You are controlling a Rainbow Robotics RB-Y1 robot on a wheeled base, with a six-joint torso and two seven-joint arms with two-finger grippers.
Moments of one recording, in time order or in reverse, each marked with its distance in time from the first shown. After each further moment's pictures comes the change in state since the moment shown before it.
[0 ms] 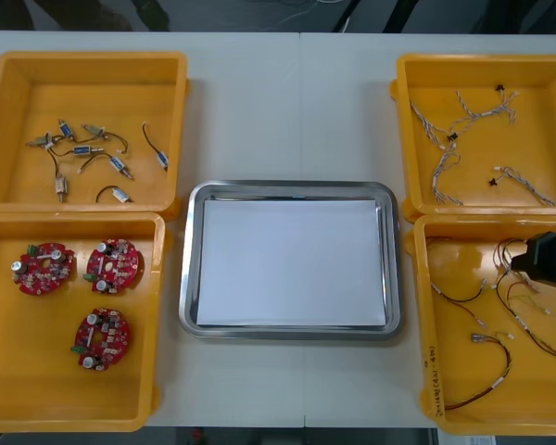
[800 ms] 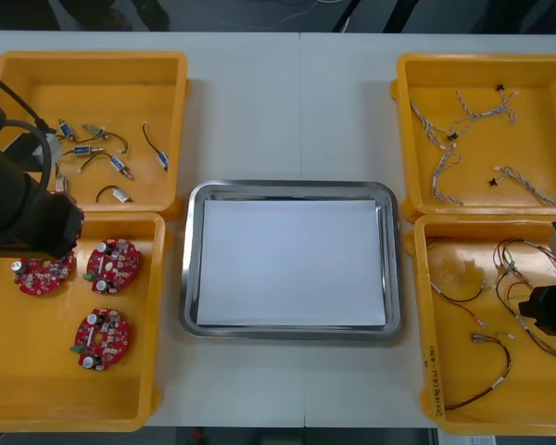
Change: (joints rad) right arm 0.180 -0.015 0.016 -0.013 0.001 -0.140 0.434; left arm -0.577 0.003 -0.480 -0.002 0.059 0.119 0.000
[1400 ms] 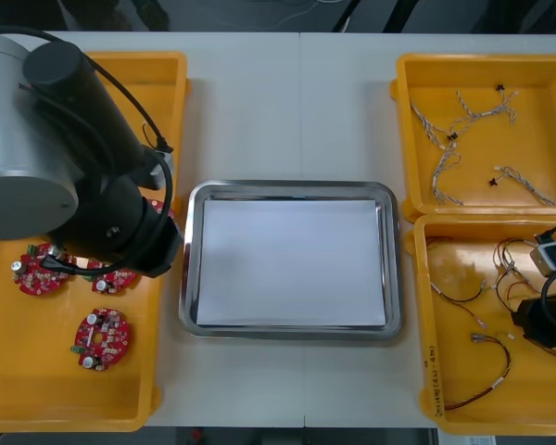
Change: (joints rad) right arm 0.046 -0.004 0.096 0.000 0.124 -0.110 0.003; left arm -0.206 -0.217 -0.317 0.000 -0.129 0.003 0.002
